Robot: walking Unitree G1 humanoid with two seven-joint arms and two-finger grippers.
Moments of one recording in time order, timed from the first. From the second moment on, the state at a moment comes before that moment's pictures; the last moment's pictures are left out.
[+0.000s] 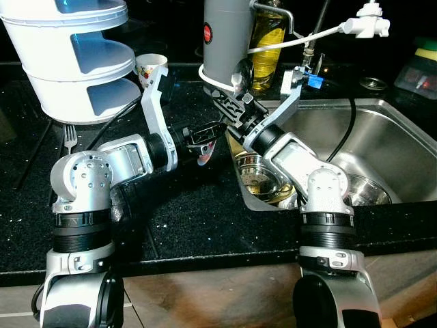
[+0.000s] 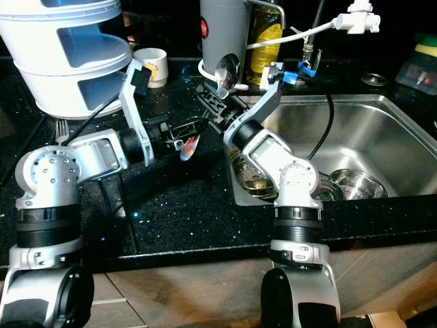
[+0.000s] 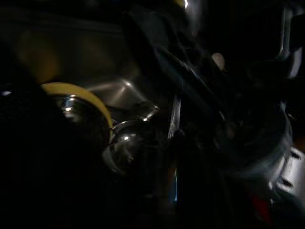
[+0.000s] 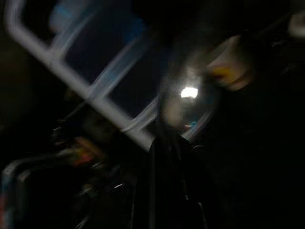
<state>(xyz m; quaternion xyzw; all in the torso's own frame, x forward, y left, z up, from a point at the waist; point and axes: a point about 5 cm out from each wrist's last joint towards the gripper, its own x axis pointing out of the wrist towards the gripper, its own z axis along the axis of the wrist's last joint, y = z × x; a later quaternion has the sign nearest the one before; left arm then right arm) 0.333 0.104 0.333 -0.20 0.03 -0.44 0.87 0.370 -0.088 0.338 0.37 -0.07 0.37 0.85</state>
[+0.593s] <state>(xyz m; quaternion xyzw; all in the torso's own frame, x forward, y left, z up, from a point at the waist) 0.342 0.087 0.308 -0.01 0.01 -0.37 0.93 0.409 -0.152 0.311 0.07 -0.14 0.19 0.97</state>
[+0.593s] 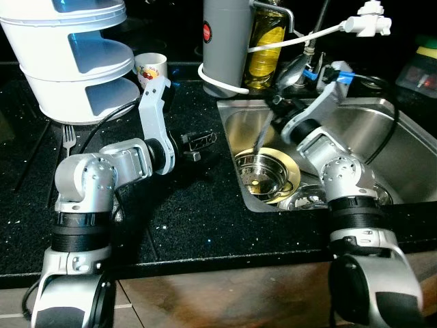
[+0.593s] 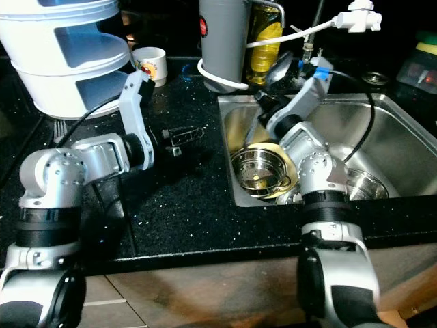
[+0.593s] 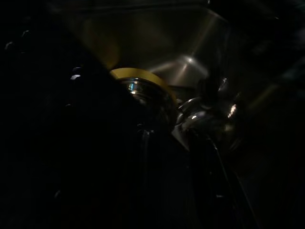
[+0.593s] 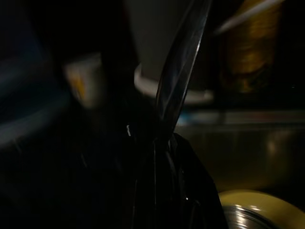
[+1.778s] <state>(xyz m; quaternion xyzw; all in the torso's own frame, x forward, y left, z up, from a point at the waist) 0.343 0.031 0.304 0.16 -0.10 -0.41 0.89 0.421 -0.174 0.236 -0.06 0.01 0.09 0.99</state>
